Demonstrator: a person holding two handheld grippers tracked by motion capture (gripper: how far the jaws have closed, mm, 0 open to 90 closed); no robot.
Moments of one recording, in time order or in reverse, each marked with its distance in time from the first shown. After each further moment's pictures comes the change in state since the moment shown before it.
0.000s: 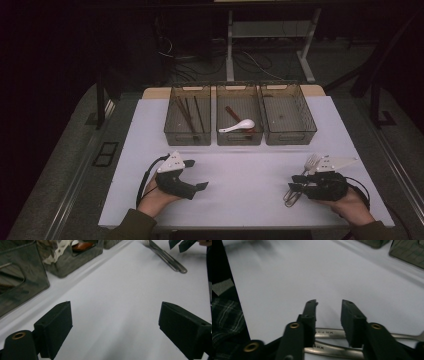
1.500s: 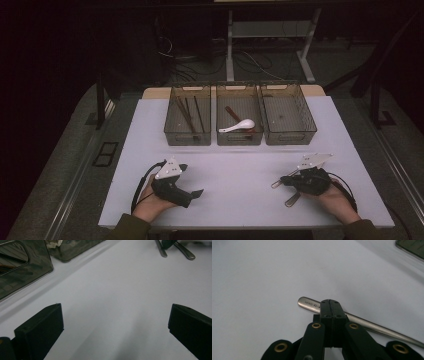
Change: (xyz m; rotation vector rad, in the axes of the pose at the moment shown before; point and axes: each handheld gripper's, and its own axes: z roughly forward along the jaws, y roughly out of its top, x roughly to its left) left arm -0.004 -0.012 -0.004 0.038 0.033 -0.007; right arm -0.007 0.009 0.042 0.105 -0.077 -0.059
